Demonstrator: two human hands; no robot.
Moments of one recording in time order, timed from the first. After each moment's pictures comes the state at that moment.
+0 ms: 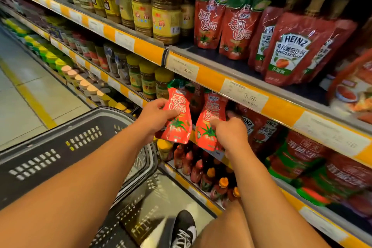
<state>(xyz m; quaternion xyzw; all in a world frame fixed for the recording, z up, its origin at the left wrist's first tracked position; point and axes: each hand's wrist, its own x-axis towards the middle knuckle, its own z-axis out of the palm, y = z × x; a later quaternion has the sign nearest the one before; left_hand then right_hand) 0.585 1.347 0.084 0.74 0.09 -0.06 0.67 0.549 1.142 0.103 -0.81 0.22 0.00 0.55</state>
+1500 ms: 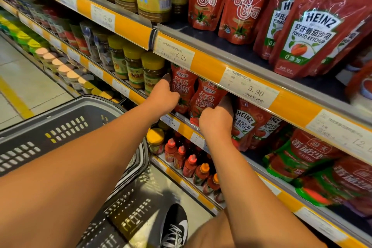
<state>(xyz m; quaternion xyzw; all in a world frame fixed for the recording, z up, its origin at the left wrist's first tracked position) 0.655 1.310 0.072 0.86 0.02 -0.03 0.51 0.582 1.171 0.077 -0.82 0.21 0.01 0.53</state>
